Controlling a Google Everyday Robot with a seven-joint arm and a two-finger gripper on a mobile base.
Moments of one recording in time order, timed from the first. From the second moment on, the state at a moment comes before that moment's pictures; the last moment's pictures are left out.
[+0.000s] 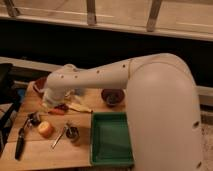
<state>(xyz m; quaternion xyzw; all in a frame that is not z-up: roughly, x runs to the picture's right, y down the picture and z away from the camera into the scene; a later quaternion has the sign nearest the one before) -0.268 0.074 0.725 -0.34 -0.20 0.27 0.88</state>
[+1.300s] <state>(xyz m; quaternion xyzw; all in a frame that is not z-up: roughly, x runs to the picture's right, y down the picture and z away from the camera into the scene) -0.171 -0.005 0.774 -0.30 -0.21 0.37 0.86</state>
